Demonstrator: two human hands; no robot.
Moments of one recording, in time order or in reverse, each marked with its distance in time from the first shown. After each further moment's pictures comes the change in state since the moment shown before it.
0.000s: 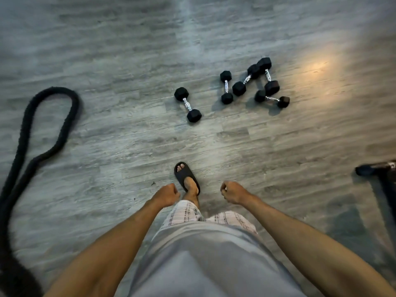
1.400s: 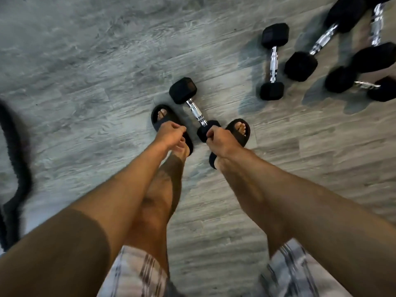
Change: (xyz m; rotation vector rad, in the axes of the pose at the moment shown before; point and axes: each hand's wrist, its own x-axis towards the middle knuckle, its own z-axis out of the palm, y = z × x) left_hand 0.622 0.160 -0.338 -0.551 -0.043 -0.441; right_hand 0.662 -0.135 -0.220 0.213 -0.097 0.119
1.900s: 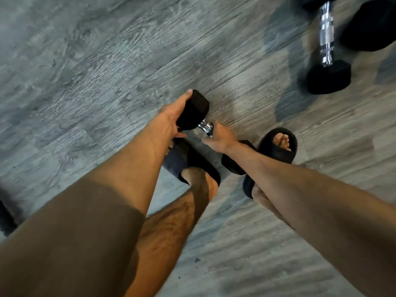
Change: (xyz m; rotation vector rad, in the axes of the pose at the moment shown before) left_hand 0.252 0.079 0.005 -0.135 -0.065 -0.204; right_hand 0.250 0.018 0.087 0.206 -0.013 0.173
